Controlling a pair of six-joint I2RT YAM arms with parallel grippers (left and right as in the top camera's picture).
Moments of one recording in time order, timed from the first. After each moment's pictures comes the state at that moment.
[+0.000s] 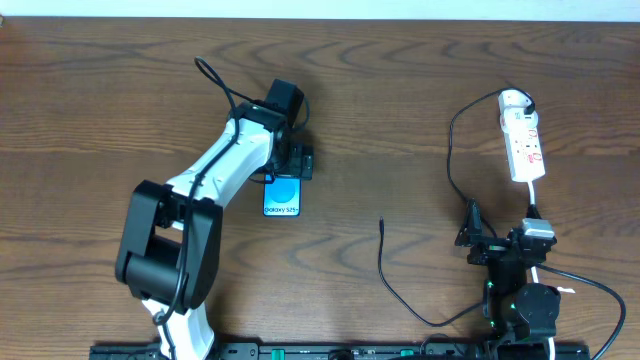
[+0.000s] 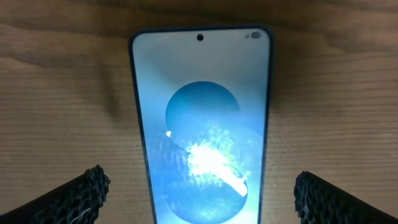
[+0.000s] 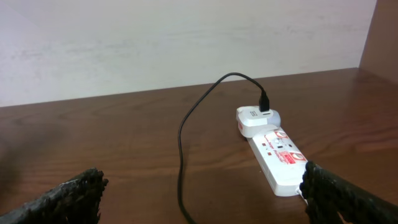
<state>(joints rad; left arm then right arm) -0.37 1.94 1.36 -0.84 -0.01 -0.31 0.05 0.01 0.01 -0.06 0.12 0.11</state>
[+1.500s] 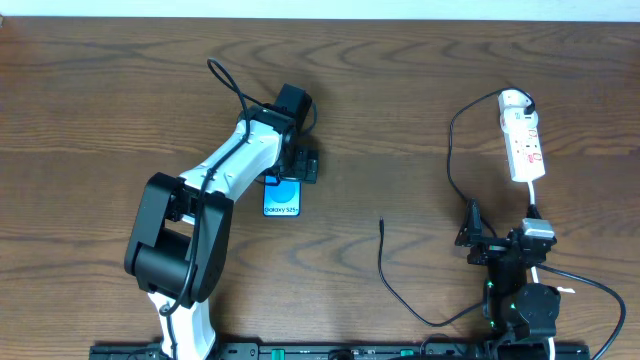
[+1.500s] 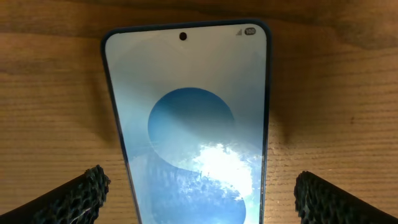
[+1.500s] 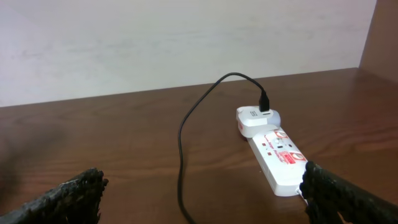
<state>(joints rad) -0.39 1.98 1.36 -0.82 -0.03 -0.31 0.05 0.01 0.01 -0.06 0.12 0.11</state>
